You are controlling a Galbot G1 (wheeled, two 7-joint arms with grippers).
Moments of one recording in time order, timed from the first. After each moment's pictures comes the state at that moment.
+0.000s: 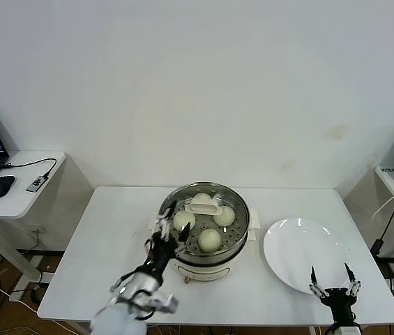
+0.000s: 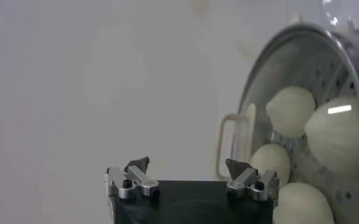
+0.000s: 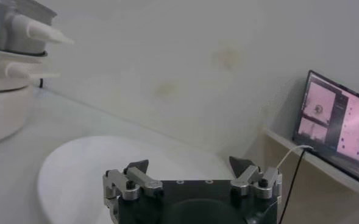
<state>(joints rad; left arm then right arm) 1.32 -1.16 -0.15 -2.13 0.84 0.18 0.00 -1.61 1.51 0.87 1.80 -0.18 0.25 -0.08</state>
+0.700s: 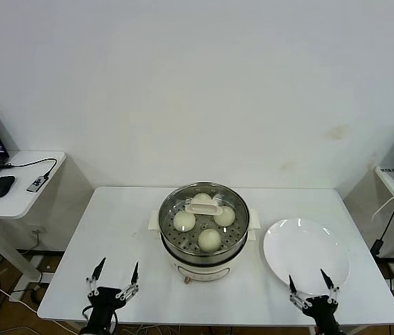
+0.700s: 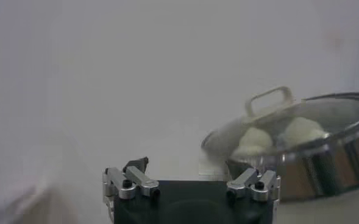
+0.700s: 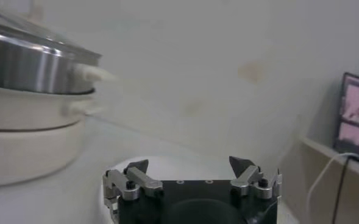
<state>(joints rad) 1.77 -1.24 -0.47 -2.07 -0.09 -0.15 -0.17 -1.75 1.44 0.75 1.92 0.01 0.21 -0.15</state>
